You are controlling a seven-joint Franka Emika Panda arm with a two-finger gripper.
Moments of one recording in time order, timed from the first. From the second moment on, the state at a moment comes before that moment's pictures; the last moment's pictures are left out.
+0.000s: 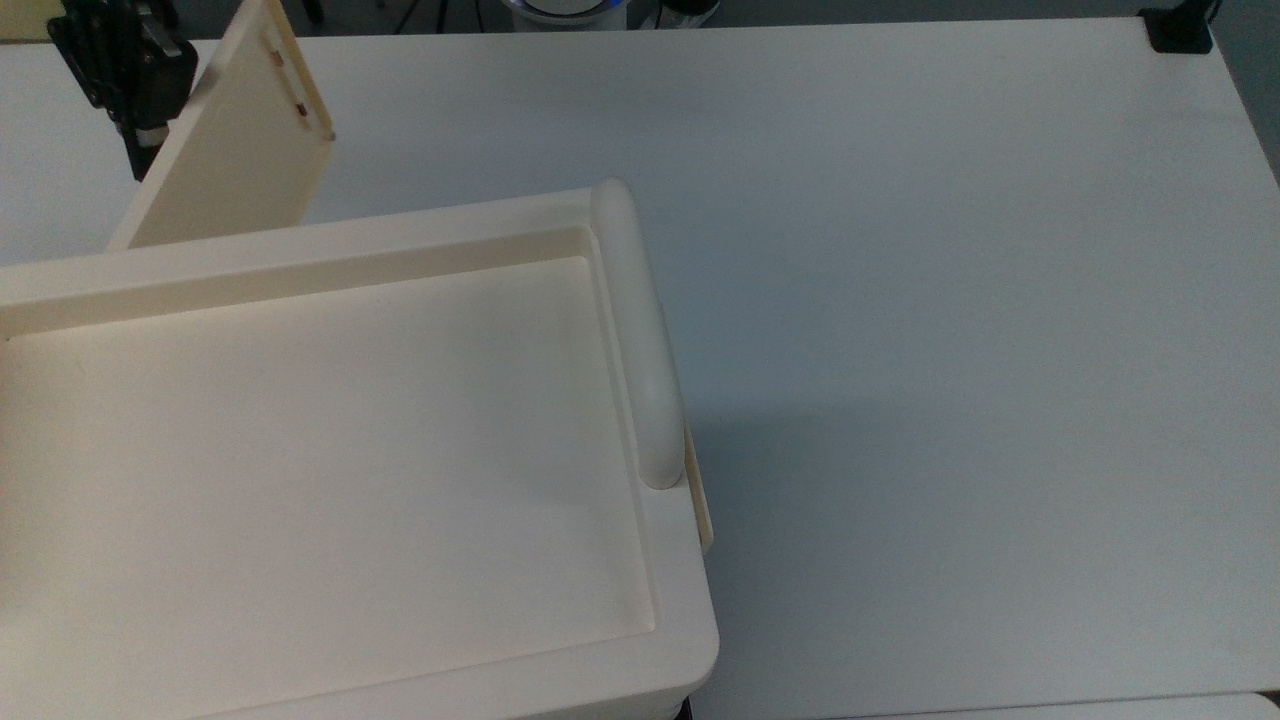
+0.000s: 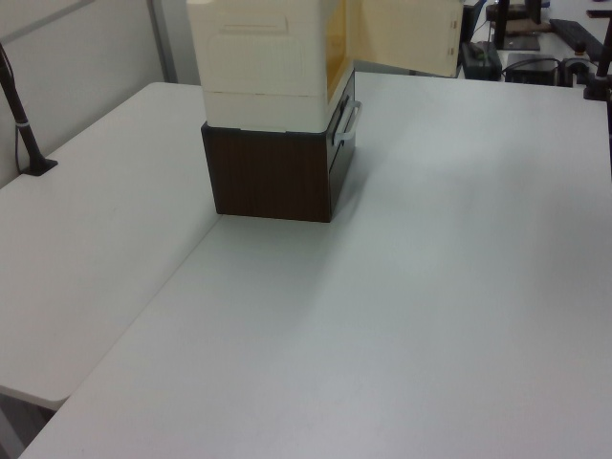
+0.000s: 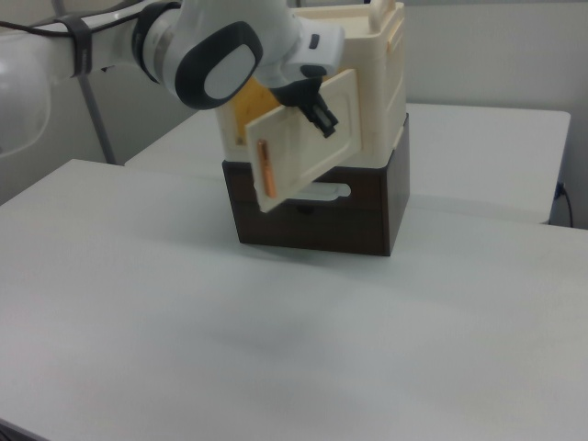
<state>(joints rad) -0.10 0.13 -0.23 -1.58 0.25 2.27 0.20</state>
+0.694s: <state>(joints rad) -0.10 0.16 -0.16 -1.57 0.35 2.44 0.26</state>
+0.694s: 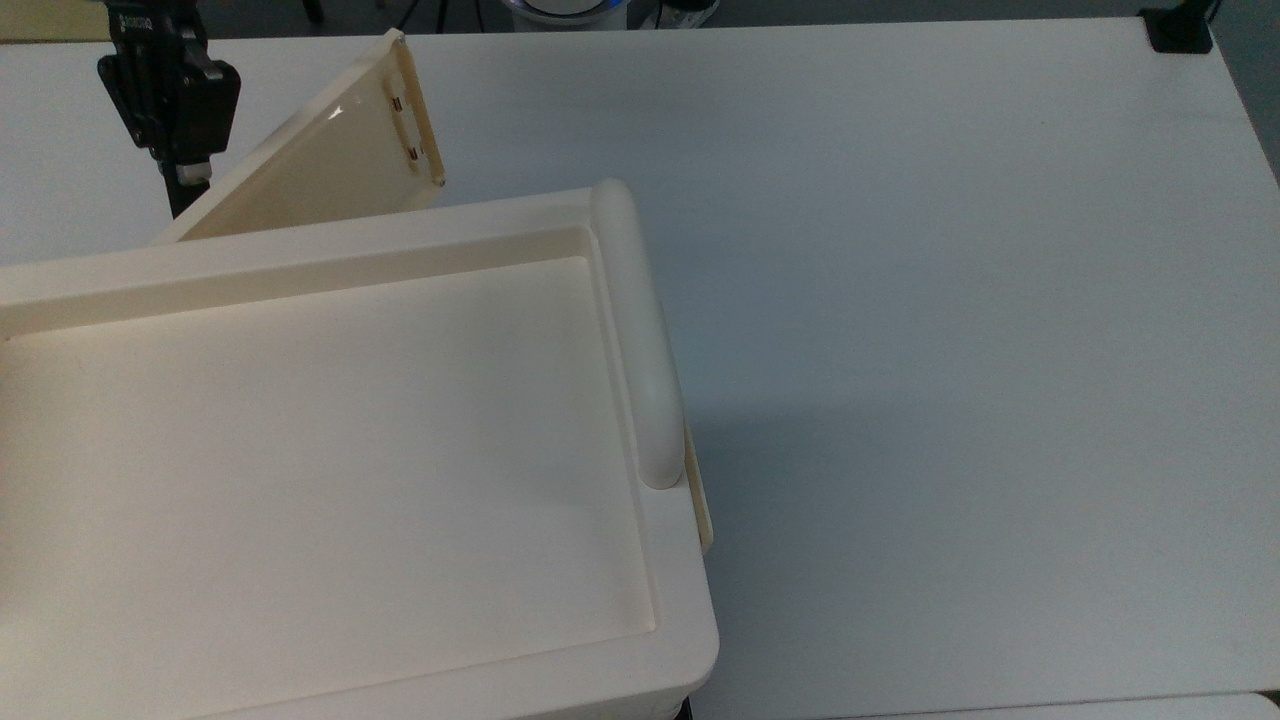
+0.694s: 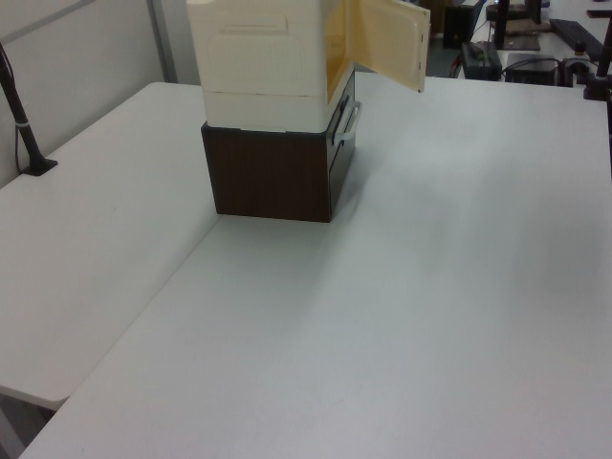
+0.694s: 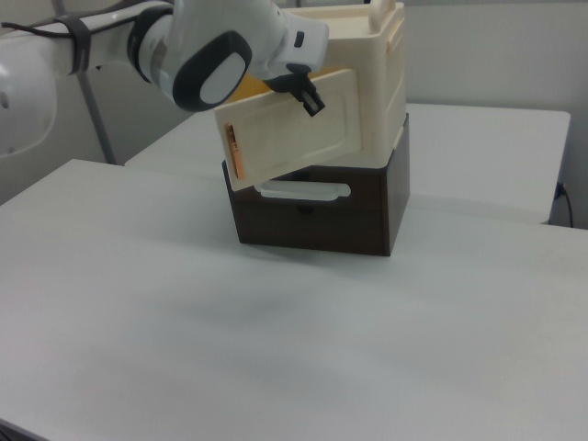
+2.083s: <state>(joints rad) -0.10 0.28 -0.06 -1.54 0.42 2.74 0.24</state>
